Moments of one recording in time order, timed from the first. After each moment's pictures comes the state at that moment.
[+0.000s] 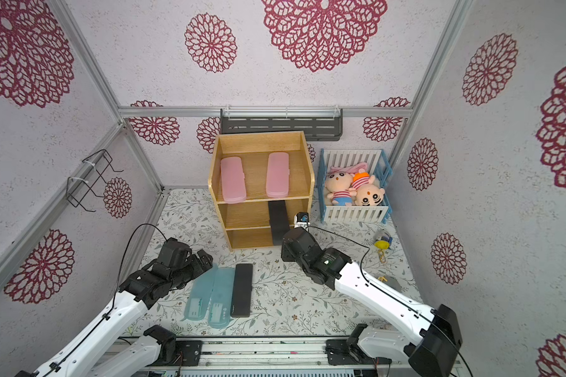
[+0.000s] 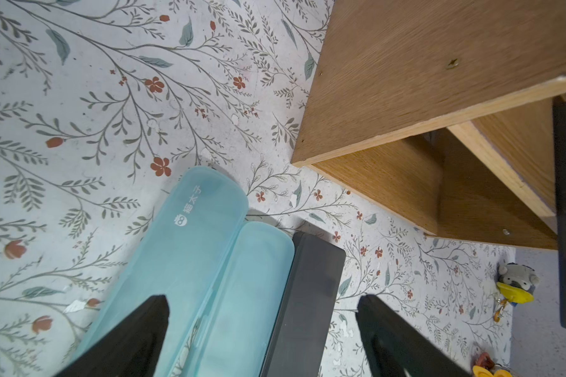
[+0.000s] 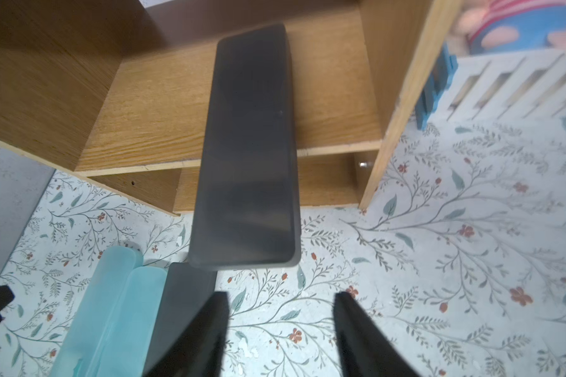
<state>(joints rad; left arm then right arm) -0.41 0.88 0.71 -0.72 -0.13 -0.91 0.82 1.19 1.03 -0.59 0.38 0.65</state>
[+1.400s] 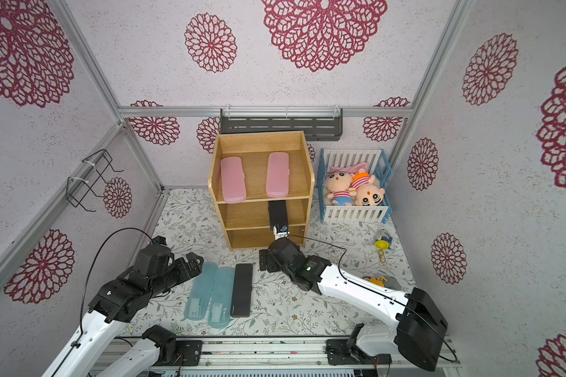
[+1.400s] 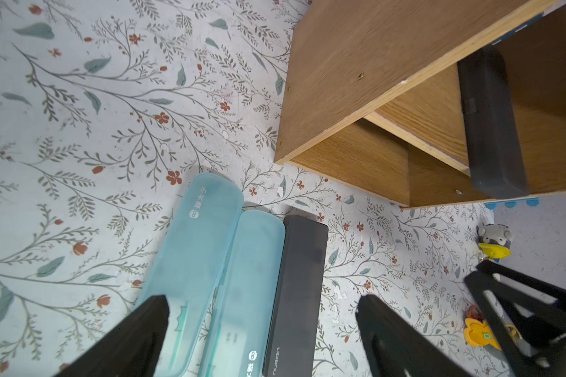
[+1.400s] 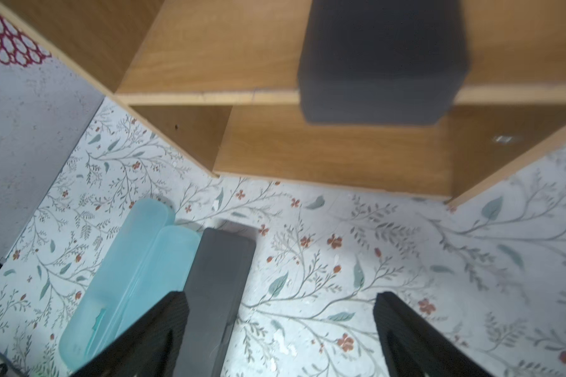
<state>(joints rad) -0.41 0.73 0.88 -0.94 -0.13 -0.75 0.95 1.33 0.95 -0.36 0.31 0.63</state>
